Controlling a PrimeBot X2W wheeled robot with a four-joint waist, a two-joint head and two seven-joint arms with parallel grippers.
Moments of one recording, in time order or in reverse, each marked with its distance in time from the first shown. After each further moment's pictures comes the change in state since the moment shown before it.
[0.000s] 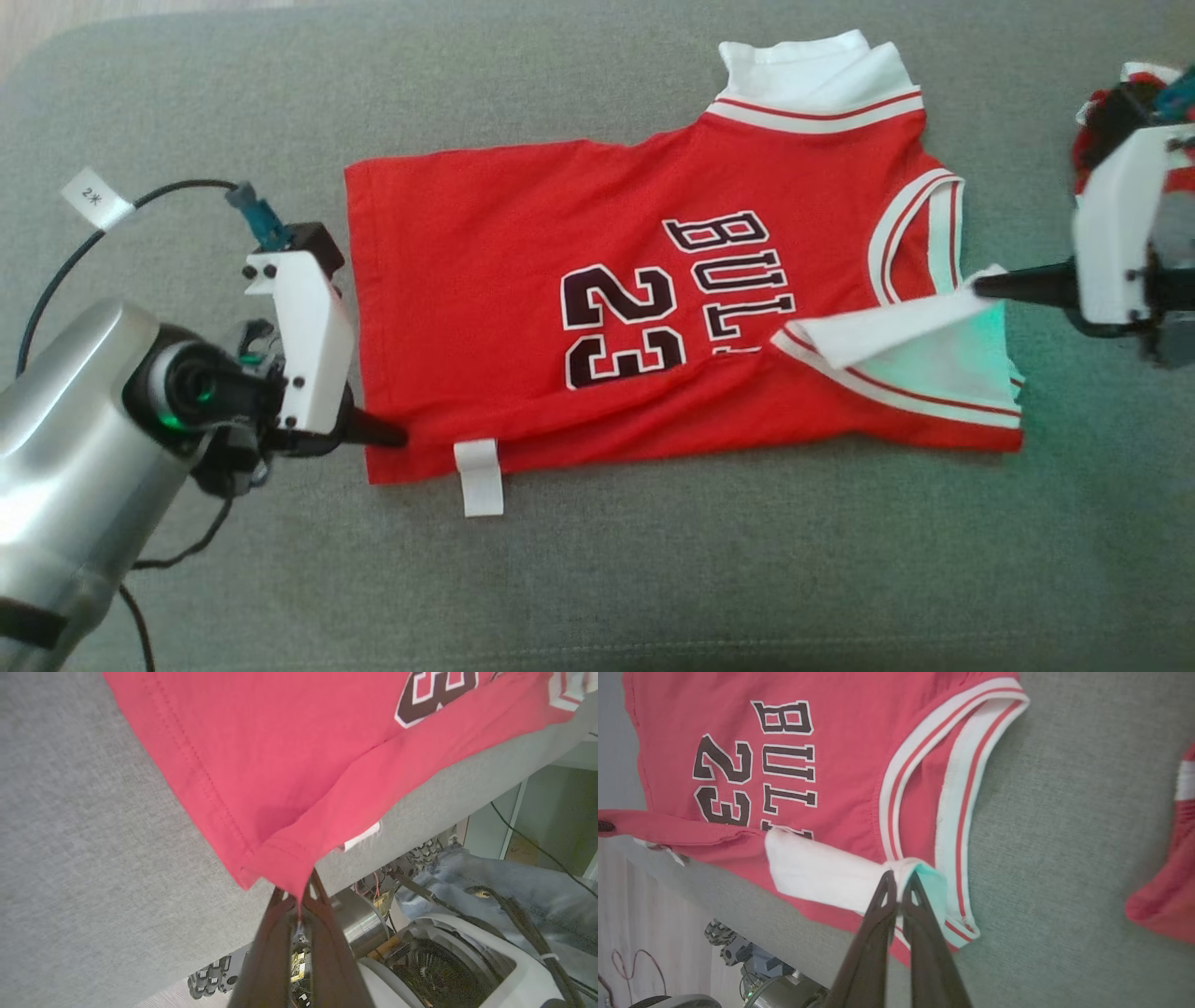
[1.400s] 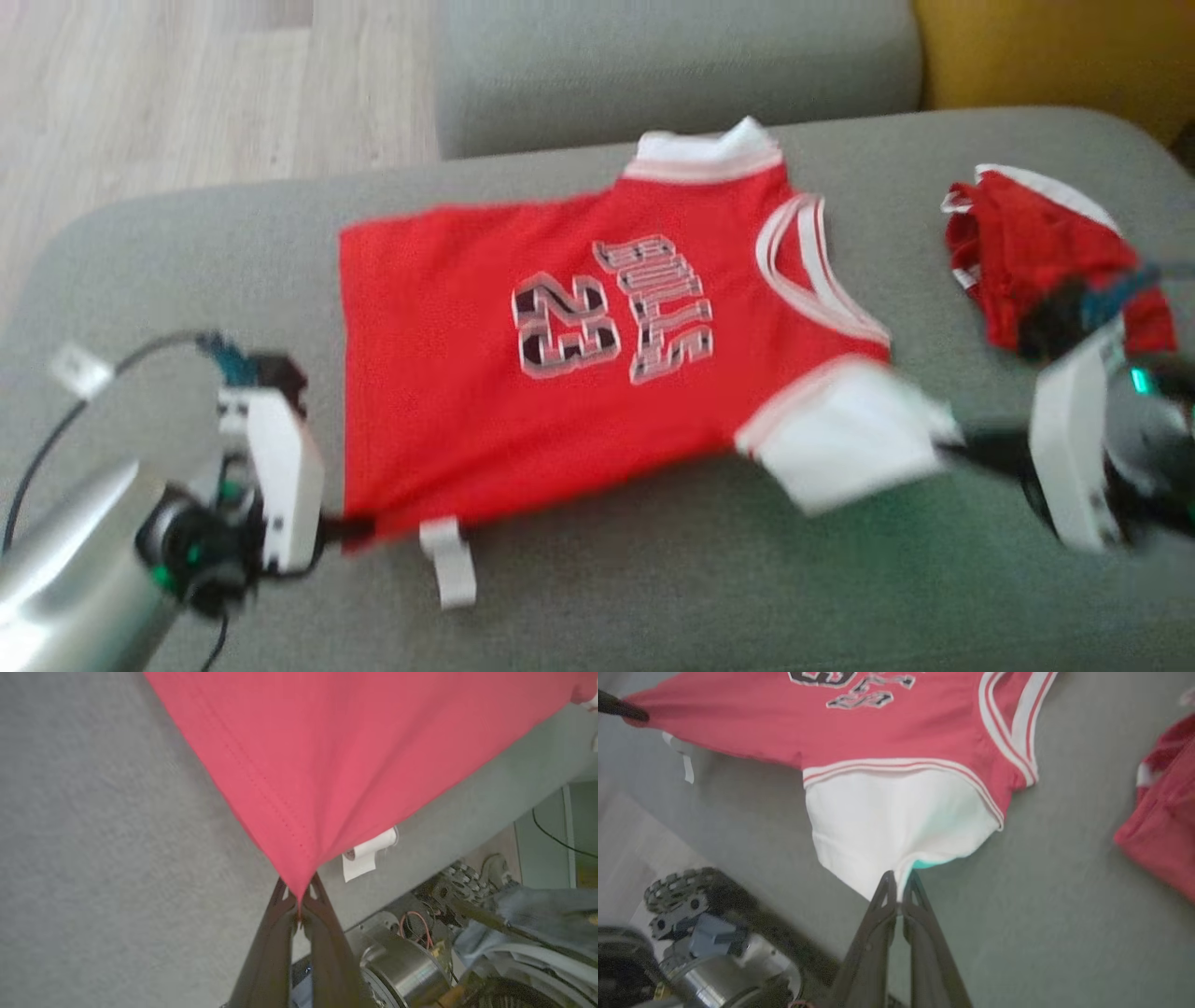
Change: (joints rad) left arm 0.220 0.011 -0.003 0.120 0.118 -0.163 -0.333; right arm 0.172 -0.175 0.262 -0.358 -0.131 0.000 -0.392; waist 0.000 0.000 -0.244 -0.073
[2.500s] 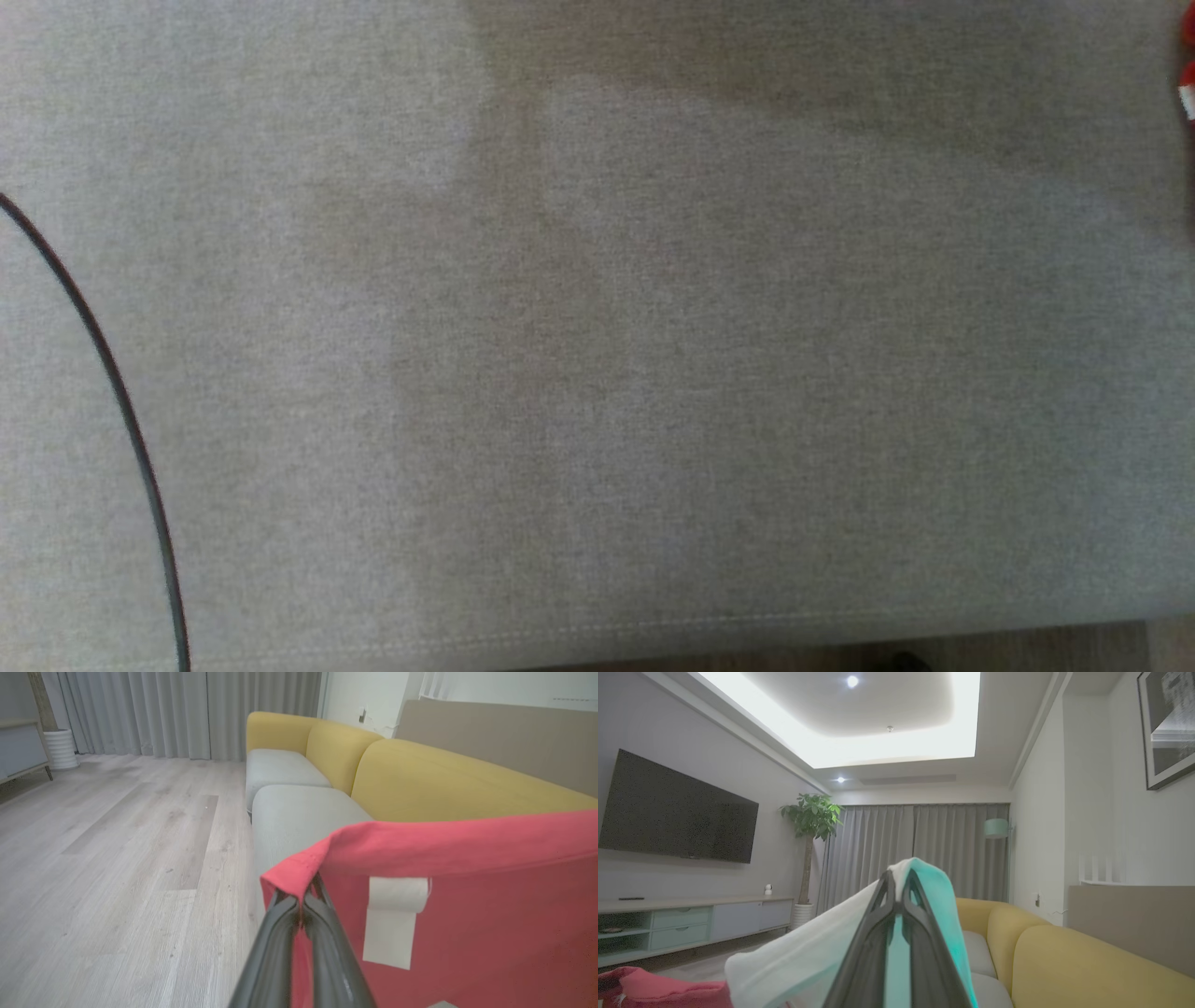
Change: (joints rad) left arm -1.237 -0.382 0.457 0.673 0.645 -0.045 -0.717; right arm -1.054 0.558 -0.634 0.728 -0.551 0.000 -0.790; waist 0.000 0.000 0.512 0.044
